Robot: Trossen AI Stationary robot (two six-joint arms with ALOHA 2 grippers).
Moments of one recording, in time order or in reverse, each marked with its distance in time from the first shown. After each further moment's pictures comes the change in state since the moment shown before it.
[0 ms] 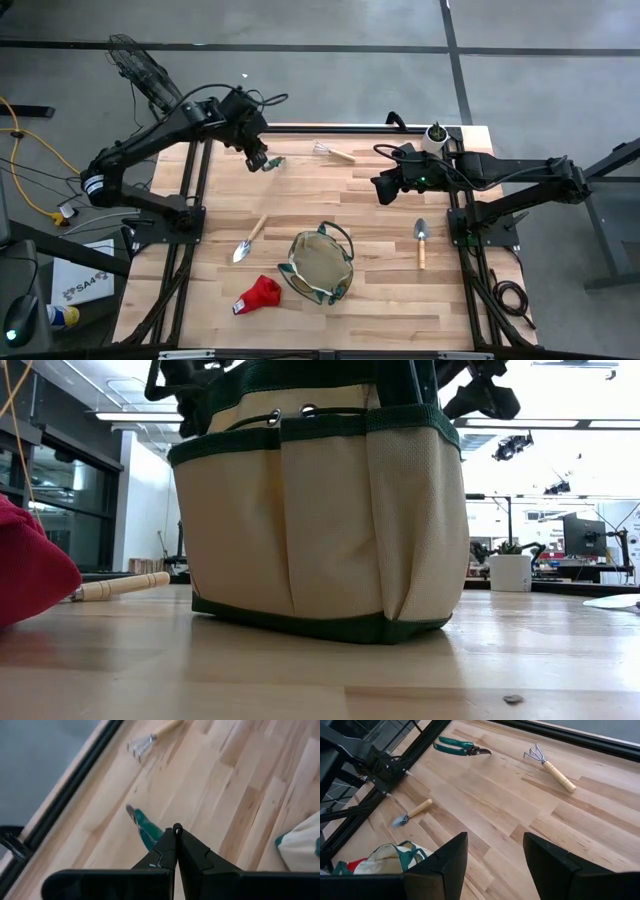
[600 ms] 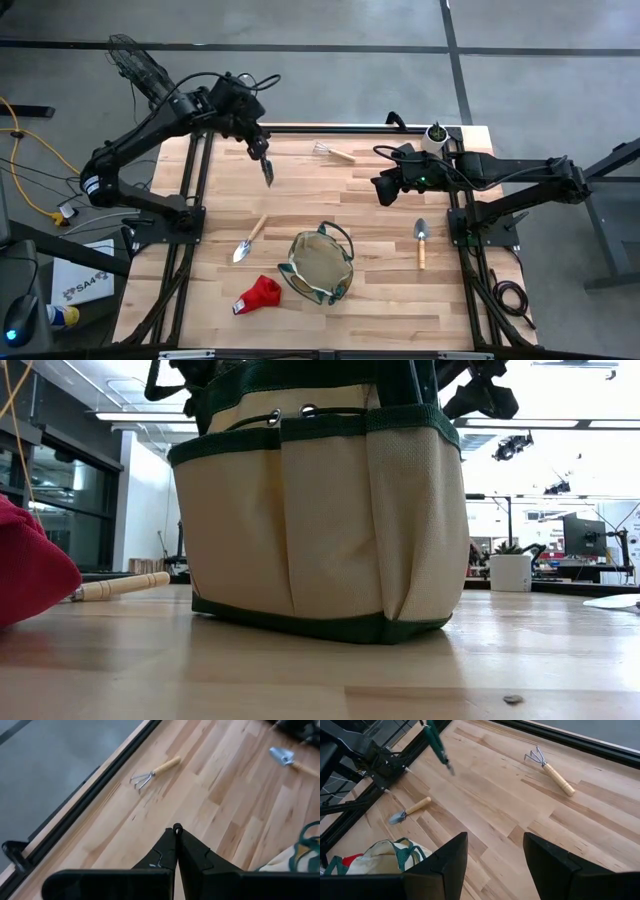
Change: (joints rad) left arm 0.000 0.000 0.137 0.001 0.012 -0.108; right arm 0.000 0.000 0.000 0.000 0.000 -0.040
